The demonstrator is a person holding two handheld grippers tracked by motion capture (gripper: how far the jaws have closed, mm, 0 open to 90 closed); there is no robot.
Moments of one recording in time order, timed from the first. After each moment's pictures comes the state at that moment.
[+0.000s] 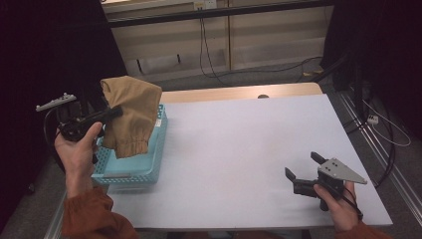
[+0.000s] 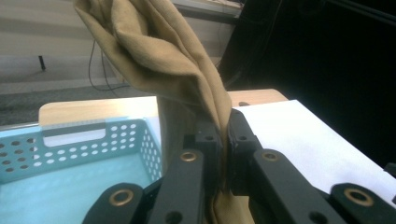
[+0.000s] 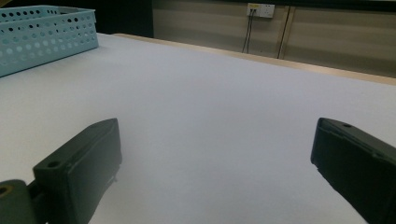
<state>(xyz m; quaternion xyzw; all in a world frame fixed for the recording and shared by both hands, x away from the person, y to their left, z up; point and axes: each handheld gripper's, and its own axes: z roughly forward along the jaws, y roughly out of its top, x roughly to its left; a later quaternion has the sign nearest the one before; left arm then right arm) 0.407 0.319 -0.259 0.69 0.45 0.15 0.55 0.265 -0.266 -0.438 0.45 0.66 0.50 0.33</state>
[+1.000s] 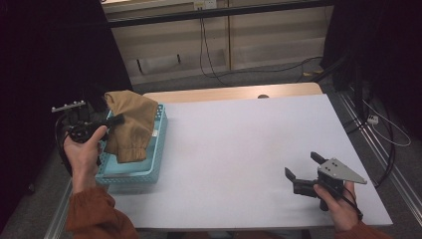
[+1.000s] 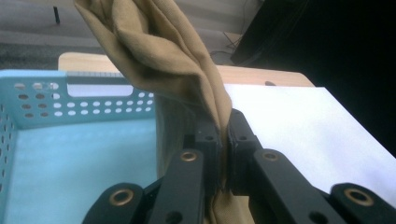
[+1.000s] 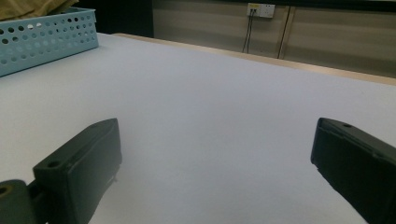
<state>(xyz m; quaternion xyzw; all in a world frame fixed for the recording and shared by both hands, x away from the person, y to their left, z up) 0.435 0.333 -0.303 0.68 0.52 0.11 0.51 0.266 -0.266 -0.438 0.45 0.66 0.50 0.33</state>
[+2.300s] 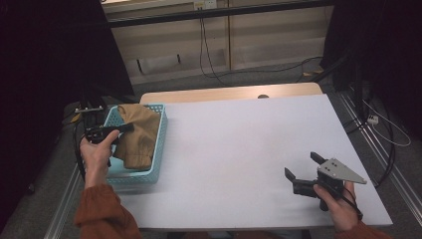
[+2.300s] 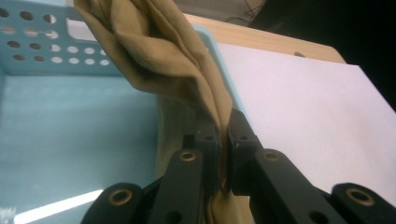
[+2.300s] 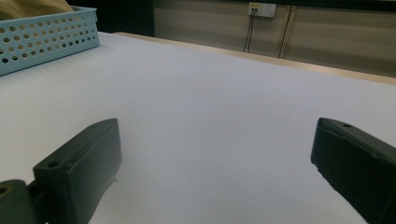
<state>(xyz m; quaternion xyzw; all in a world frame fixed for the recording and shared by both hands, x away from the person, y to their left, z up) 0.463 0.330 -0.348 0.69 0.56 0.07 0.44 0.266 -0.265 -0.438 0.45 0.66 0.50 0.33</state>
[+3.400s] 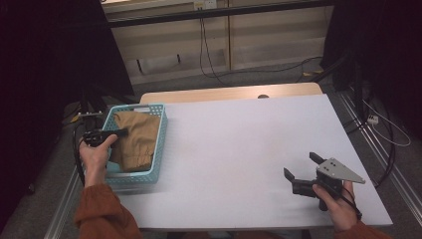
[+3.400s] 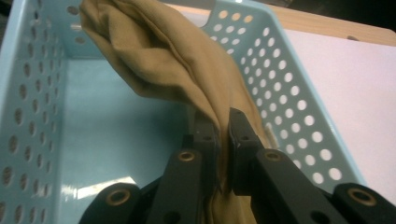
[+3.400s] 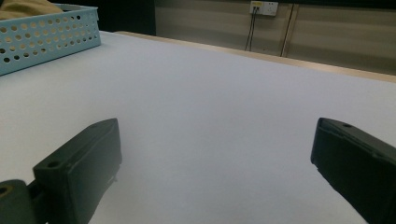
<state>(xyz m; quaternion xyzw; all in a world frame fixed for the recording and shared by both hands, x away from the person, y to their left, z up) 0.473 0.350 -0.374 0.70 0.59 0.10 0.40 0.267 -0.264 -0.439 0.45 0.67 0.50 0.32</state>
